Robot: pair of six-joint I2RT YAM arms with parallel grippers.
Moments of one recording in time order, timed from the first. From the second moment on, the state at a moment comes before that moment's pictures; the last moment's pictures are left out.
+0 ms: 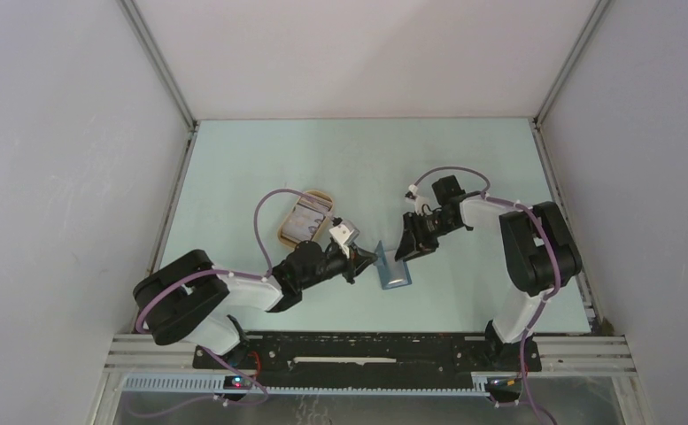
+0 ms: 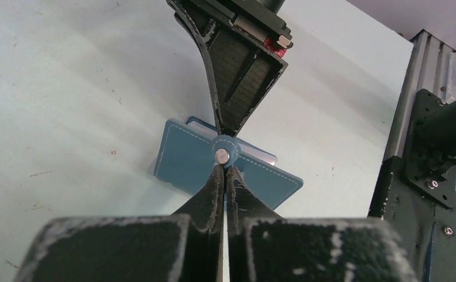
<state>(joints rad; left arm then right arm) -0.92 1.46 0.36 0.95 0.13 -0.26 0.29 1.76 0.95 -0.47 -0.82 0.09</state>
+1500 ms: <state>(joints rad) -0.78 1.55 0.32 0.73 0.14 -0.53 0.51 1.74 1.01 -0.48 -0.77 0.08</state>
